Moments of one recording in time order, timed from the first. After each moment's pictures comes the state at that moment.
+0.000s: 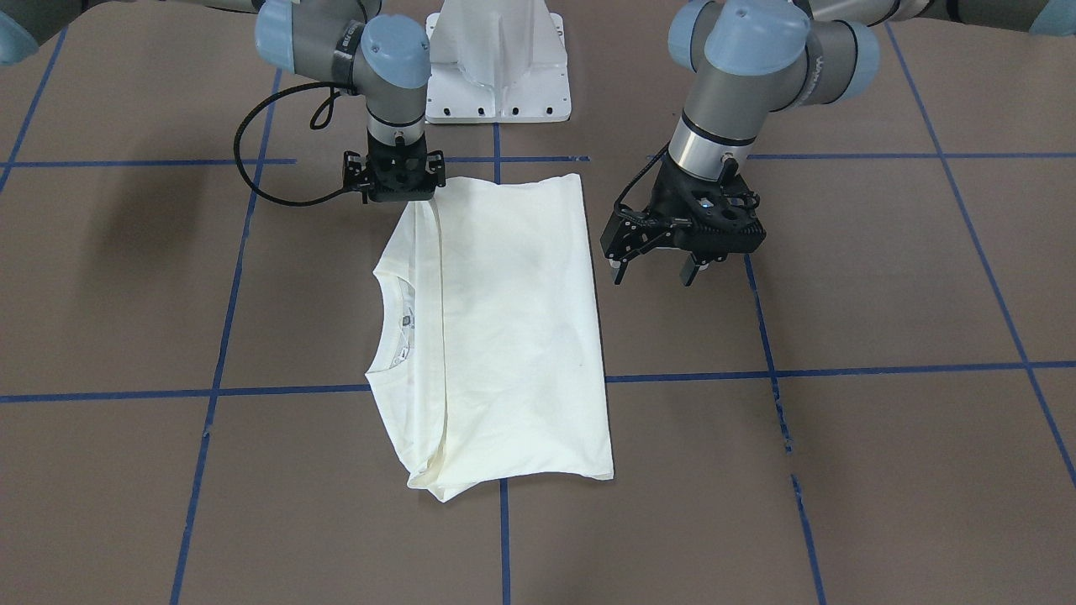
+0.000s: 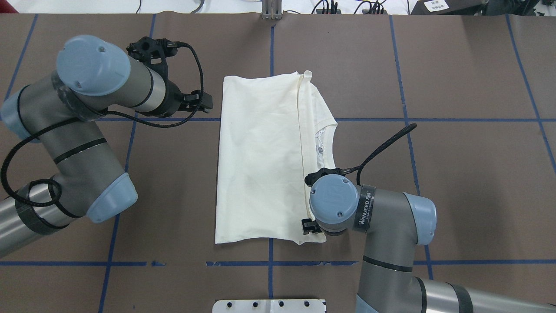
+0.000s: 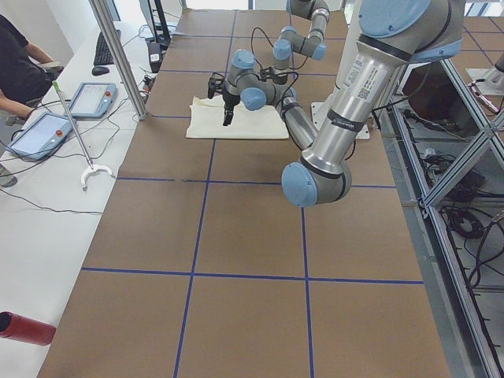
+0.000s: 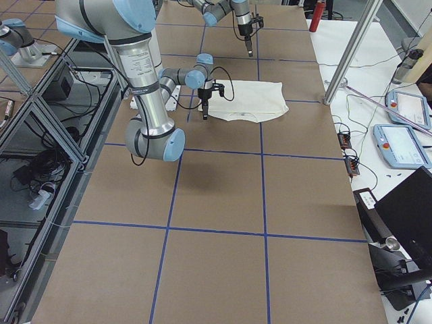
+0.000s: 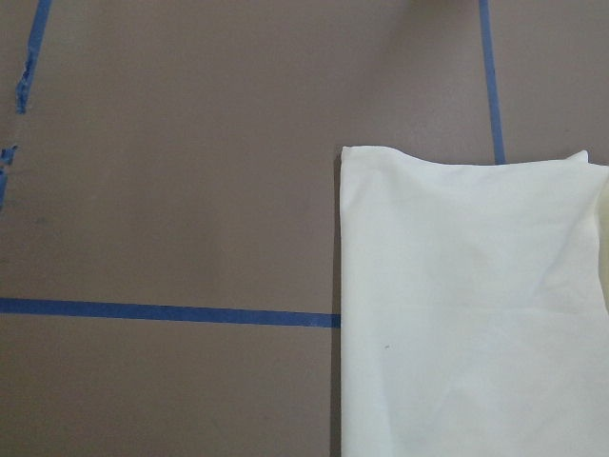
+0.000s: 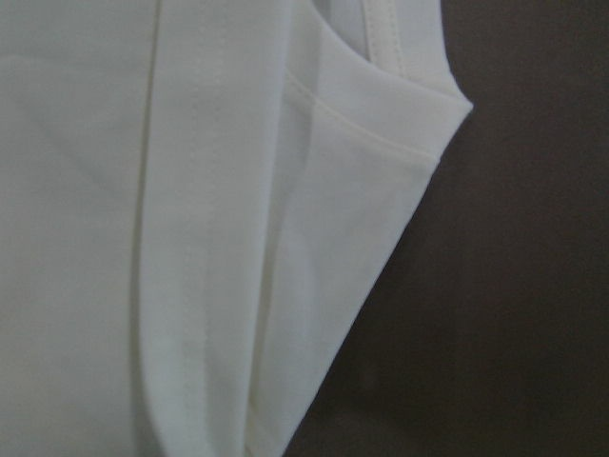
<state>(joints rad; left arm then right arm) -0.71 -2.10 -1.82 -1.76 -1.84 -1.20 0.32 -1.08 1.83 -1.77 1.76 1.17</state>
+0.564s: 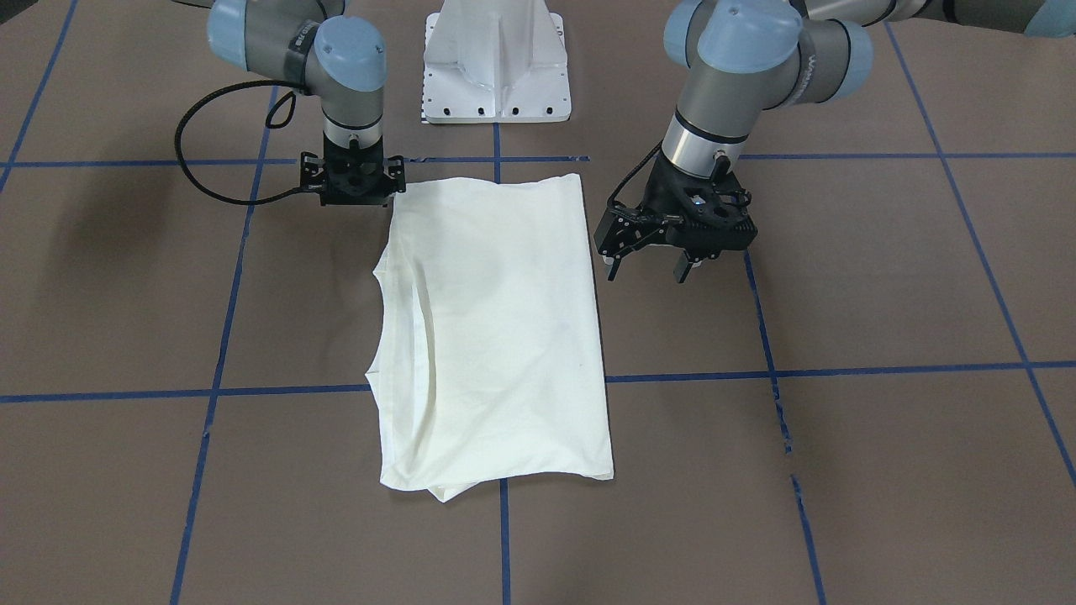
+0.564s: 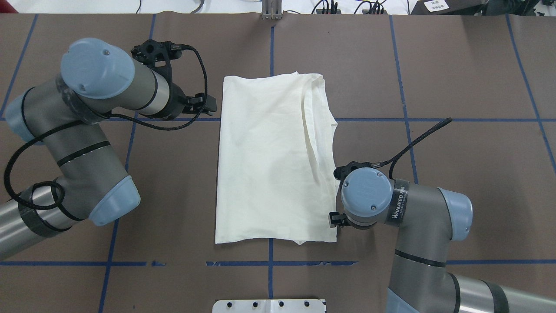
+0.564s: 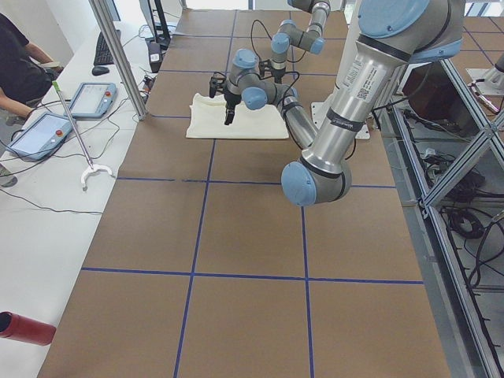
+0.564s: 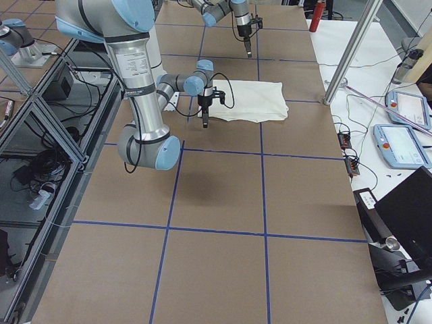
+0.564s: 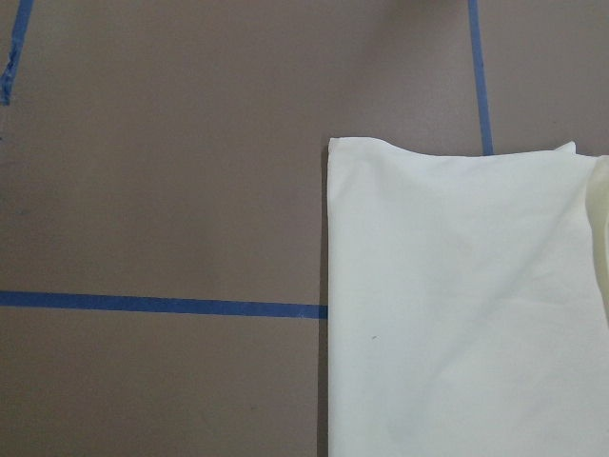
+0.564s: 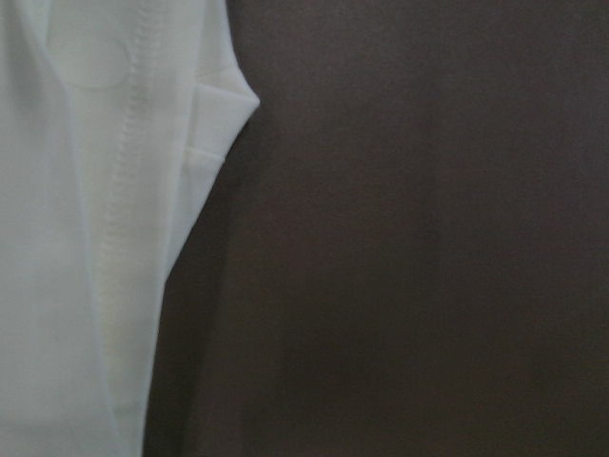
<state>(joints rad) -0.70 -2.10 -1.82 -1.76 -1.84 -1.20 0.35 -1.20 1.92 -1.77 1.76 1.17</state>
